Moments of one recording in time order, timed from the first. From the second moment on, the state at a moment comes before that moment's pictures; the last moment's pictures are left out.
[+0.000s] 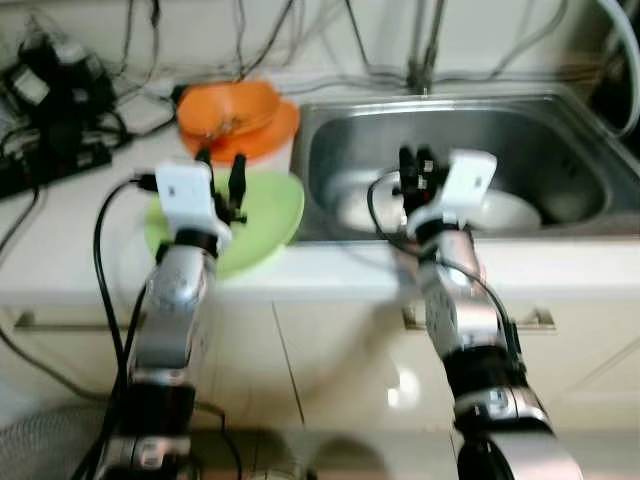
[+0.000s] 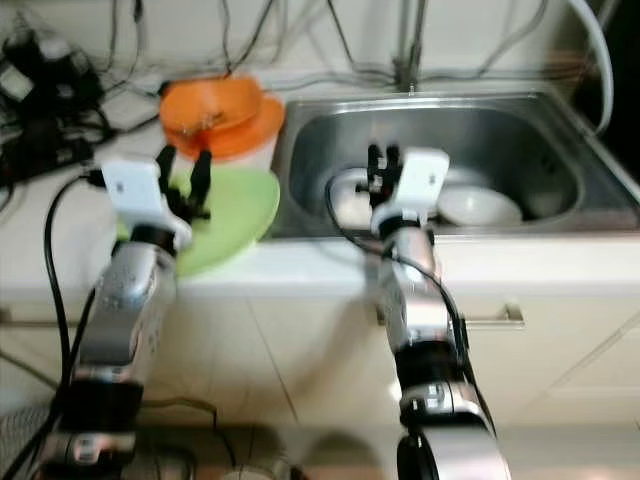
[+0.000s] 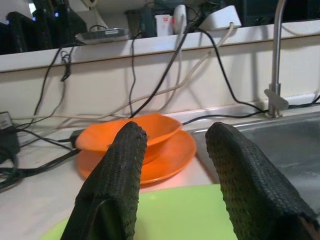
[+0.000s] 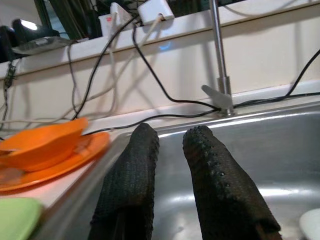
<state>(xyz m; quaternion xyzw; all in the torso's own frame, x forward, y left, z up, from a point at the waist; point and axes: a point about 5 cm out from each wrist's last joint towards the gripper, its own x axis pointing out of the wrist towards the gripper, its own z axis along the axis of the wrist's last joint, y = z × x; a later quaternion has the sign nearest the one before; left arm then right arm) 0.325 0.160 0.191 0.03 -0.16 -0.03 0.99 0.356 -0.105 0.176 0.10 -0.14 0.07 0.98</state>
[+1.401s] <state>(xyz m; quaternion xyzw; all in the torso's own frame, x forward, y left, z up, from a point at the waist) 0.323 0.156 0.196 0.03 -0.16 -0.04 0.99 0.357 -0.110 0.176 0.08 -0.14 0.07 0.98</state>
